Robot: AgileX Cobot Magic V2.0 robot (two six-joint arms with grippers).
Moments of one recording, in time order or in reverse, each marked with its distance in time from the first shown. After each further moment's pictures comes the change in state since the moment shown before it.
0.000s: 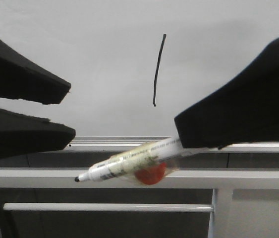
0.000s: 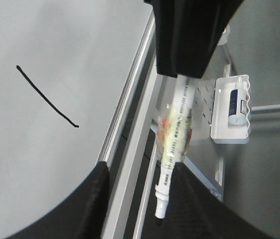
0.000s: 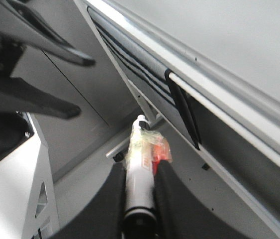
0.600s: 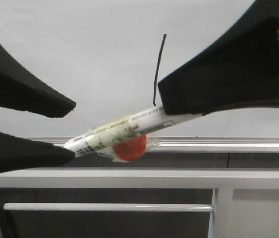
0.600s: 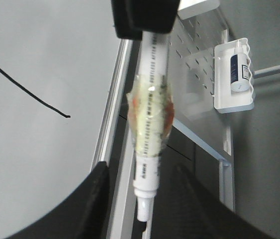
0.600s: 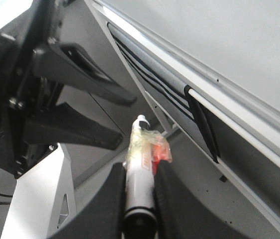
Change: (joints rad) left arm 0.000 0.046 -0.014 0.124 0.046 0.000; right arm 0.000 0.000 -0.050 0.000 0.052 0.044
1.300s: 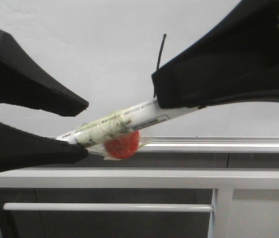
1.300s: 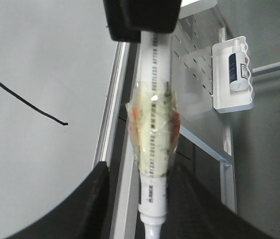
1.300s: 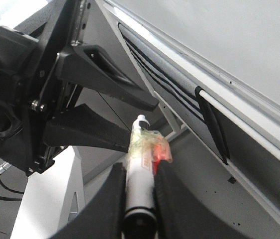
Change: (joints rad) left arm 0.000 0.037 -0.029 0.013 -0.007 0.000; right arm 0.000 0.000 -0.007 0.000 0.035 0.000
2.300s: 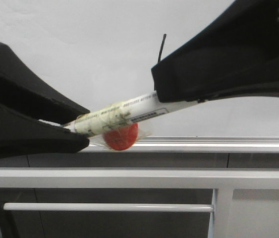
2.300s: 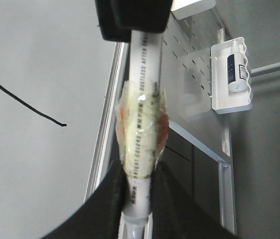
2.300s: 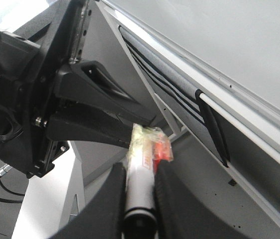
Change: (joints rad) left arm 0.000 0.000 -0.002 -0.002 0.000 0.000; right arm 0.000 0.000 -0.006 0.000 0.008 0.000
